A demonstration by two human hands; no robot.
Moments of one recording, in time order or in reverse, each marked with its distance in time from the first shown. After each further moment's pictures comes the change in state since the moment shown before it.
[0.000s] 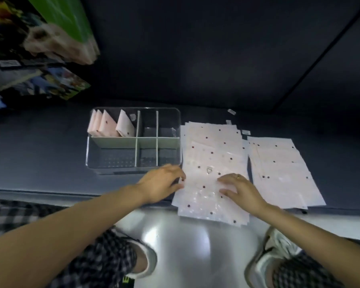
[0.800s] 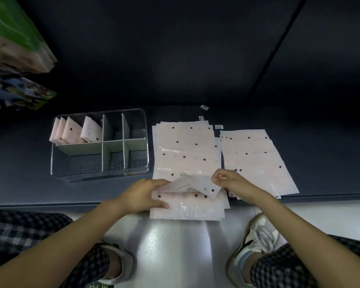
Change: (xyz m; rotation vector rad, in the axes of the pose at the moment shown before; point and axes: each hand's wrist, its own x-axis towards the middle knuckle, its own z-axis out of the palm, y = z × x) left_hand 0.019 0.040 0.037 -0.235 -0.083 -0.186; right_hand -0.014 0.049 -0.044 0.718 -0.210 0.227
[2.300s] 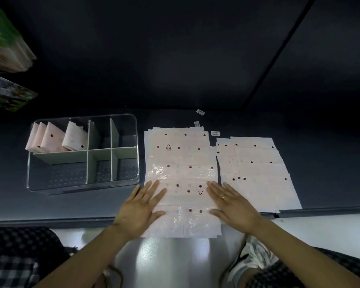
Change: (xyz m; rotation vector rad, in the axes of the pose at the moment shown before) left_hand 0.025 -0.027 0.054 0.557 0.085 0.046; right_hand 0.007 0.058 -0.005 -1.365 0.154 -0.434
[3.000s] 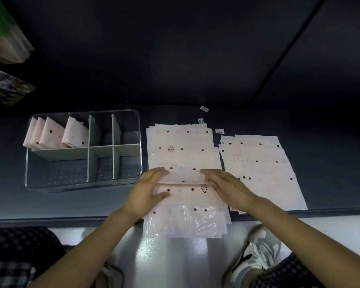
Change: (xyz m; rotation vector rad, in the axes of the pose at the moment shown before) left_hand 0.028 -0.006 -0.027 -0.675 0.310 -0.078; right_hand 0.049 0.006 -0.027 0.539 0.021 0.097
